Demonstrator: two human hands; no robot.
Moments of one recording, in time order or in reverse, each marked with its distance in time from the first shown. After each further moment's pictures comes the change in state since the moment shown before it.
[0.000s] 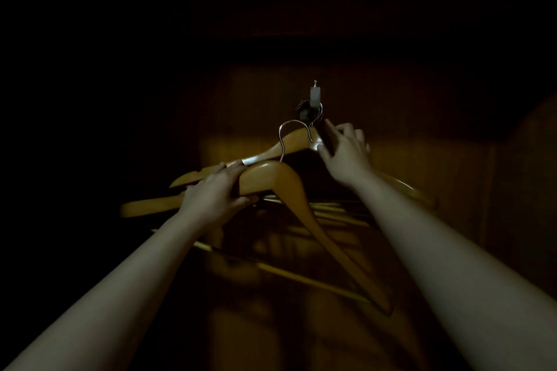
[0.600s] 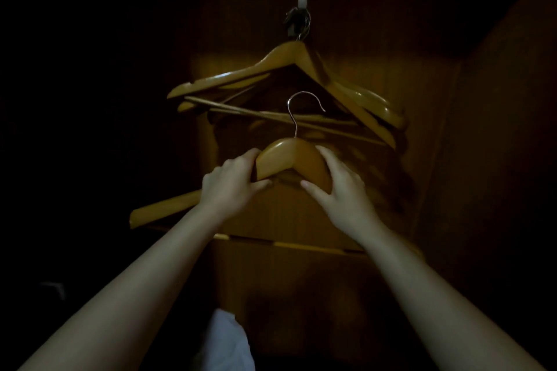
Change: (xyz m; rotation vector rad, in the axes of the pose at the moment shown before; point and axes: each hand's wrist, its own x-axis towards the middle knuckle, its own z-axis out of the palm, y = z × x) left_hand -0.144 0.038 0.036 -0.090 -0.067 0.026; right_hand -0.237 -0.010 -0.004 0.290 -0.202 0.059
